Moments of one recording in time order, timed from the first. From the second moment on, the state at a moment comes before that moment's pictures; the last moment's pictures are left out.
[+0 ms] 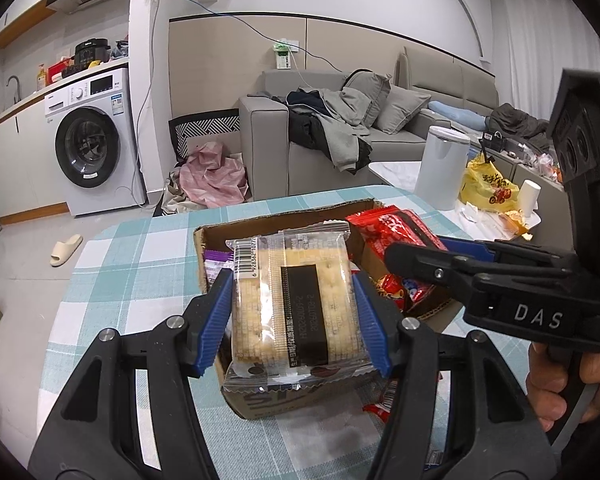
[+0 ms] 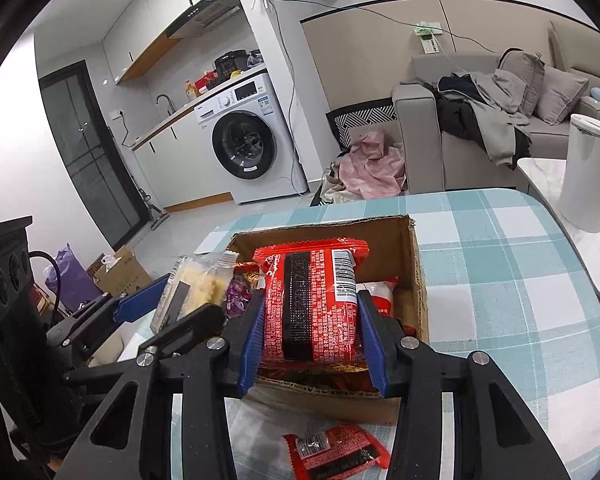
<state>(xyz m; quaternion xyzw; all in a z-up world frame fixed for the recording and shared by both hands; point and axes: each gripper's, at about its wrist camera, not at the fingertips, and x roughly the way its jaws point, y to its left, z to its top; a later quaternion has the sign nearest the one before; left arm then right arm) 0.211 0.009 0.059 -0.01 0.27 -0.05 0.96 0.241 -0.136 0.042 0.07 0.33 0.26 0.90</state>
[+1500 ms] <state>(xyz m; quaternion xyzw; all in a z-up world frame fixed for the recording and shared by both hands) 0.164 0.016 0.060 -0.02 0.27 -0.05 0.96 0.206 -0.171 0.054 0.05 0.34 0.26 0.90</state>
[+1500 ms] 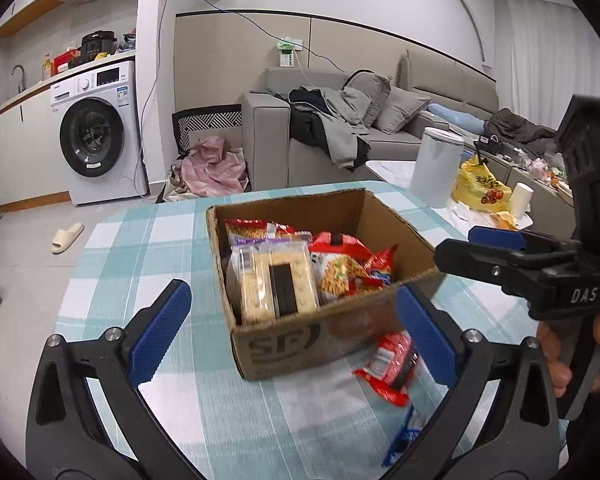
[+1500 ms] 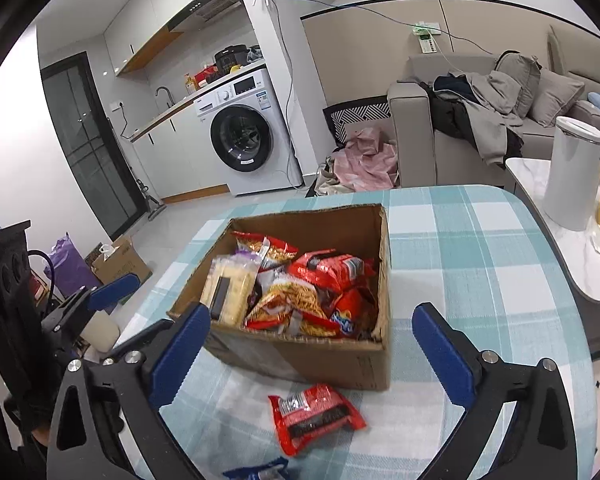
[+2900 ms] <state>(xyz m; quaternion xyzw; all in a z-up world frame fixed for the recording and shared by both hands) 0.125 -0.002 0.009 0.01 0.33 -0.07 0.94 0.157 -0.167 -0.025 -0.10 0.46 0.28 0.84</state>
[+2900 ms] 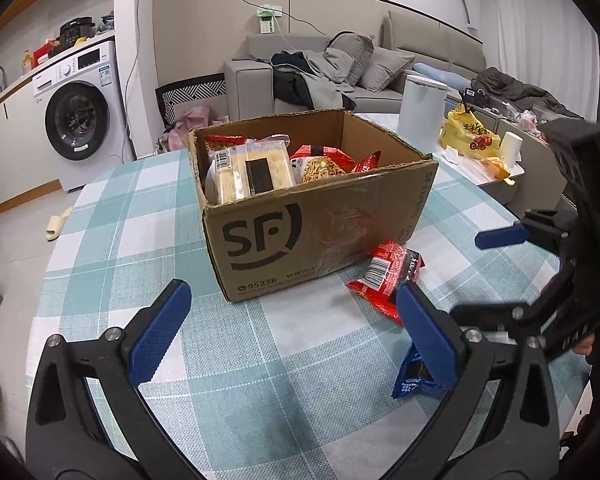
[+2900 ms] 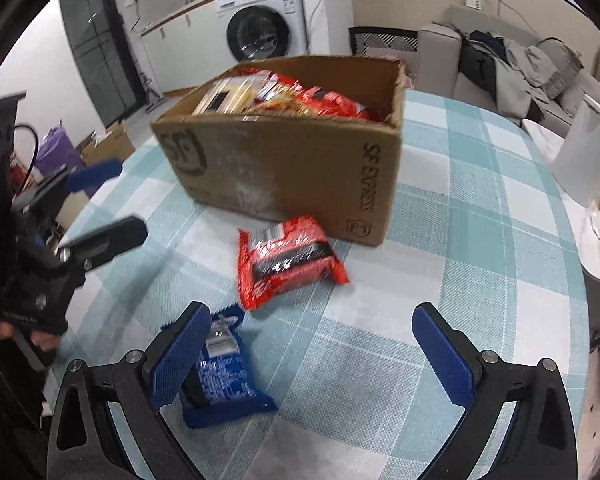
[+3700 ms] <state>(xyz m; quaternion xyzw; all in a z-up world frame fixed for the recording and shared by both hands) 0.133 0.004 0.001 0.00 0.34 -0.07 0.94 0.134 -0.134 -0.063 -0.18 0.48 0.33 0.79</state>
